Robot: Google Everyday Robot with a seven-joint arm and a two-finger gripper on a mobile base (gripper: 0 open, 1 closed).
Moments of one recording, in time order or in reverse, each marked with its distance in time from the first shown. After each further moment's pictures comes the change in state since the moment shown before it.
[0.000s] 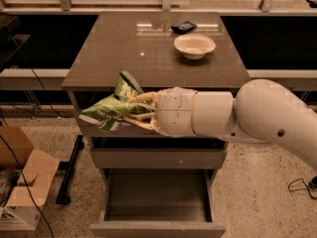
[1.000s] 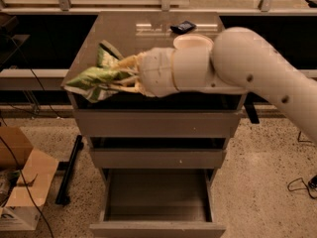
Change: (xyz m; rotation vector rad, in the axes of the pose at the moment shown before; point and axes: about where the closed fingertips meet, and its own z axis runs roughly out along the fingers) arm -0.013 -0.067 0.040 -0.062 -0.029 -0.147
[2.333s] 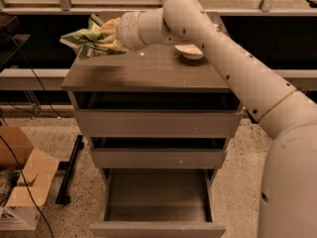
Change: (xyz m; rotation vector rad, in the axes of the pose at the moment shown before) arm 0.103 -0.127 0.116 0.004 0.016 0.034
